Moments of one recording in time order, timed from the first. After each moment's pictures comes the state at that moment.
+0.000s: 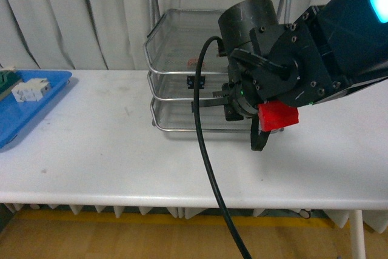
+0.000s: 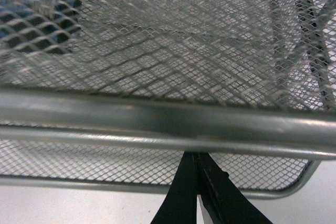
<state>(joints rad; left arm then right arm) 0.00 0.01 0.01 0.00 0.00 0.00 0.43 2.28 1.46 0.16 0.34 0.16</state>
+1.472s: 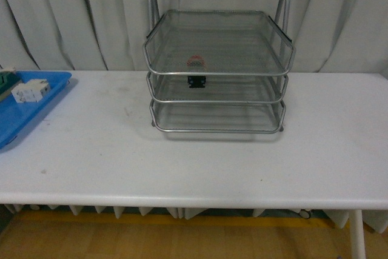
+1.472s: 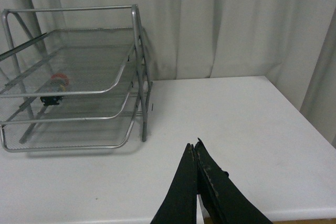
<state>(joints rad) 0.00 0.01 0.01 0.00 0.00 0.00 0.09 0.97 0.06 0.90 0.09 0.01</state>
